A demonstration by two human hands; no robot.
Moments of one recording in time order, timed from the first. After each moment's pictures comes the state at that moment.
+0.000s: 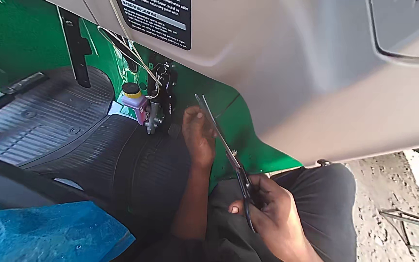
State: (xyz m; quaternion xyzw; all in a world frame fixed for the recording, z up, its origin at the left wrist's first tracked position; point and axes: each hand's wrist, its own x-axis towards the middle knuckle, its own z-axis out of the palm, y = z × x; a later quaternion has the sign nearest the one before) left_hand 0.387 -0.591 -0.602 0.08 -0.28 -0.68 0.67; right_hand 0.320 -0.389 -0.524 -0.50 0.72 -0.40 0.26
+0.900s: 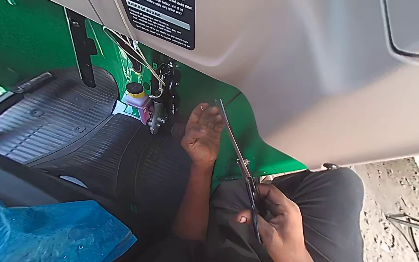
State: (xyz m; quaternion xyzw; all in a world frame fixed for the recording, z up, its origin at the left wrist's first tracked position) left_hand 0.390 -0.599 -0.611 -0.13 -0.17 -0.75 0.63; right_hand 0.315 -0.369 -0.549 -0.50 0.70 -0.46 0.22
